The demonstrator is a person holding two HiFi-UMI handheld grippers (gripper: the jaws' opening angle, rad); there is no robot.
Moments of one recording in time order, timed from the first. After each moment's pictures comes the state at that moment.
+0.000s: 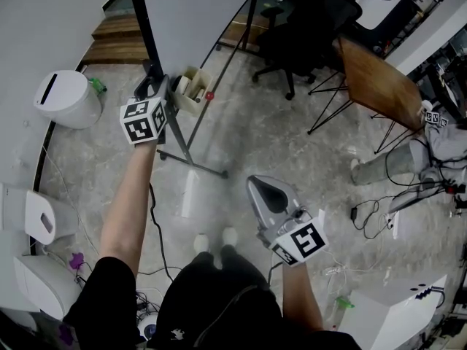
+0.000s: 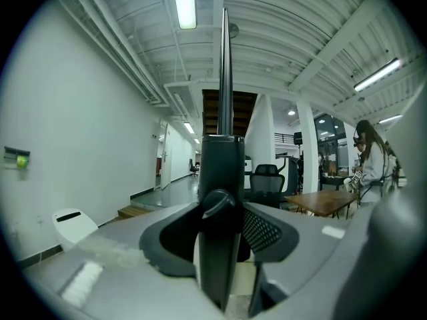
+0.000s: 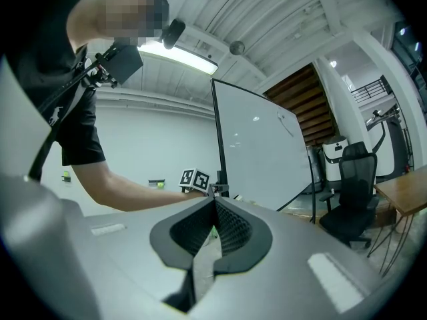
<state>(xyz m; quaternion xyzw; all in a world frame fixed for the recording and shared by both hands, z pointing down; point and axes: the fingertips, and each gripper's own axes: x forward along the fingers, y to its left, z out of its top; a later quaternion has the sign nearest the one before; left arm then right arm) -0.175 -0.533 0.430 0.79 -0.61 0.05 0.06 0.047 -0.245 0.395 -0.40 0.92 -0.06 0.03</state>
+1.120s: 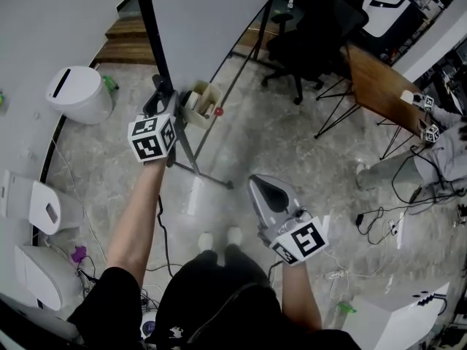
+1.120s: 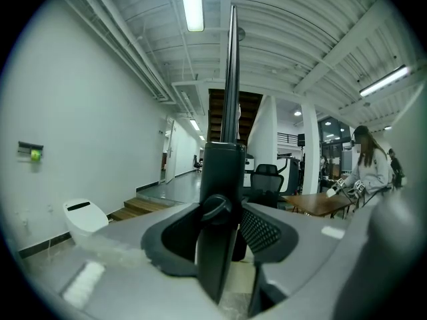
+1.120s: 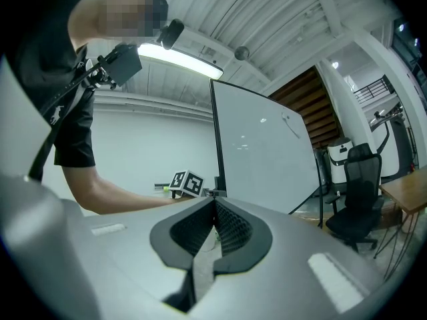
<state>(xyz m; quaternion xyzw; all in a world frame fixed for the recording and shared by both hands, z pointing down) -0.190 -0.433 0.433 0.77 -0.63 0.04 0.09 0.023 -0.196 0.392 -0.38 0.92 -0.04 0.04</state>
